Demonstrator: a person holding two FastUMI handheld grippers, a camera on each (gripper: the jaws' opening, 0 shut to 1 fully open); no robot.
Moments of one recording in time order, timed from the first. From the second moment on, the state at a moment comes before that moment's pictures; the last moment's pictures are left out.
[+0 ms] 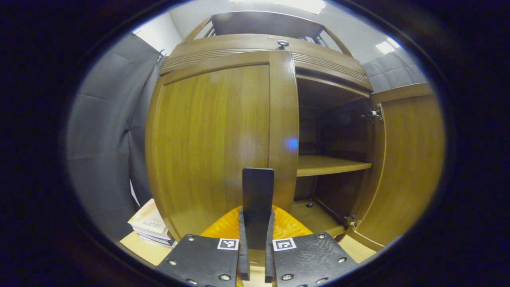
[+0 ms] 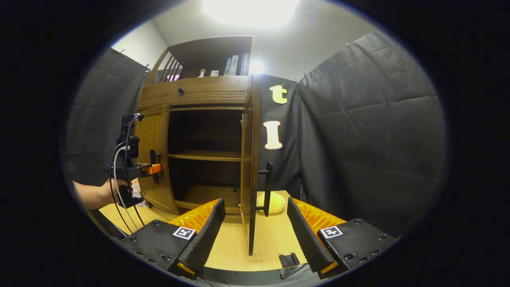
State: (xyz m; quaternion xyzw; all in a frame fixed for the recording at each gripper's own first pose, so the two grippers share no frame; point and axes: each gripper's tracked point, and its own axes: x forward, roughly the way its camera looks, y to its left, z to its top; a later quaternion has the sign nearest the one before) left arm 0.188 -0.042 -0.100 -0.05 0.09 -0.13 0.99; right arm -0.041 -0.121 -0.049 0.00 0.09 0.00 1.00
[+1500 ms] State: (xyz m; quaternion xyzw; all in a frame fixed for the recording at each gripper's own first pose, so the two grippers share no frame) left arm 0.080 0.088 -0.092 -0.06 0.09 -0.07 0.99; right arm 0.006 -0.019 -0.051 0.02 0.07 0.10 0.99
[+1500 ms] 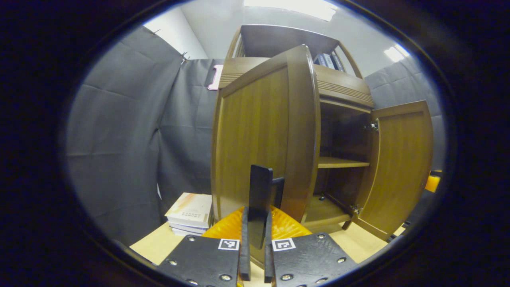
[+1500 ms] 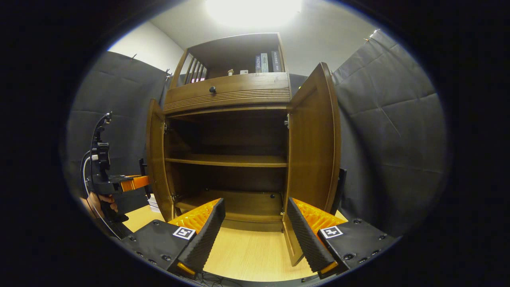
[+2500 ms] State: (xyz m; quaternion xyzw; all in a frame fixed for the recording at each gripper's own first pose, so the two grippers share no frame) left arm 0.057 0.219 -0.105 -0.04 0.08 0.01 1.00; right arm 0.015 0.051 -0.050 0.01 0.06 0.13 0.99
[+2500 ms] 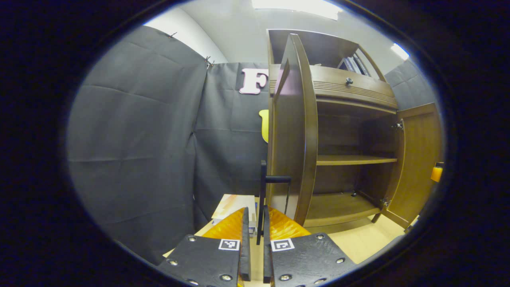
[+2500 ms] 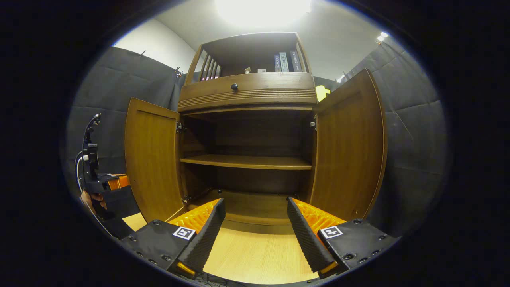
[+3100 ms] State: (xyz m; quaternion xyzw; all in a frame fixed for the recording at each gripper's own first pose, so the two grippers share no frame) left arm 0.037 0.280 -0.096 -0.03 0.07 0.02 1.00; right arm 0.009 0.074 -0.032 0.01 0.04 0.11 0.99
